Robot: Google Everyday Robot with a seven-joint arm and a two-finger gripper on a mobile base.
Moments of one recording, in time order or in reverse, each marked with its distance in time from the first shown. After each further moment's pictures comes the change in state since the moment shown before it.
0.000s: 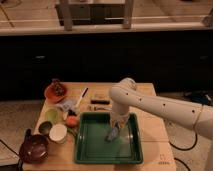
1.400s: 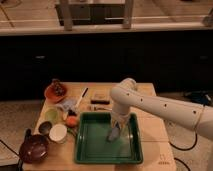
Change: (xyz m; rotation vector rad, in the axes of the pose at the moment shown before) arm 0.002 0.004 0.000 0.006 0.004 -0.008
